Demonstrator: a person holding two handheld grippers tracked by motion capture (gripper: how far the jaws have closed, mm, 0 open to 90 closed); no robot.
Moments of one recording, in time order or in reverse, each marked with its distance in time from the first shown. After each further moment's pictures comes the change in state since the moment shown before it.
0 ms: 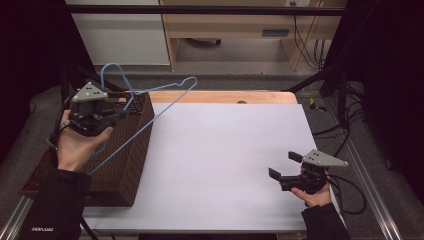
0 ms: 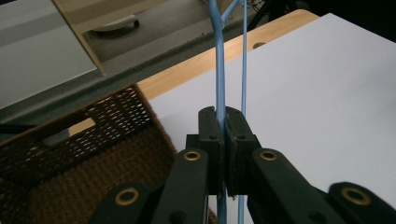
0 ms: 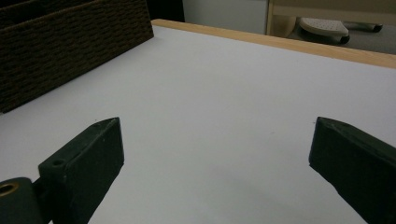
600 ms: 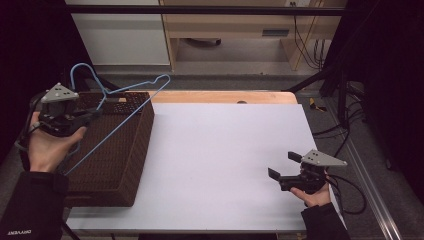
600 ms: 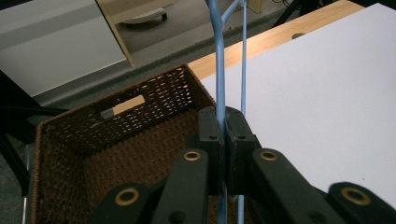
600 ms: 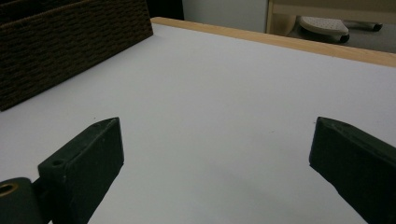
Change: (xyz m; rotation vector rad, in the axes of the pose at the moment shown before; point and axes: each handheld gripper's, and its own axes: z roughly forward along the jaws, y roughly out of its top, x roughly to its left) left arm 0.047 -0.025 -0.022 0.017 0.098 -0.021; right arm 0.000 -0.001 0.002 0.007 -0.002 -0.001
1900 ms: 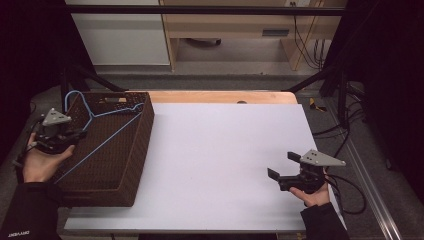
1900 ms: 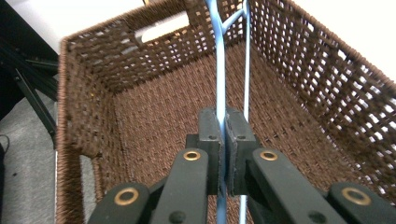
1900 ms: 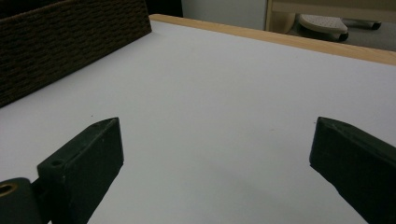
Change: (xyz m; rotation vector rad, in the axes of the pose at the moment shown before) left arm 0.044 -0.084 0.045 0.143 0.078 -0.010; right arm 0.000 -0.001 0.002 0.008 -0.006 -0.003
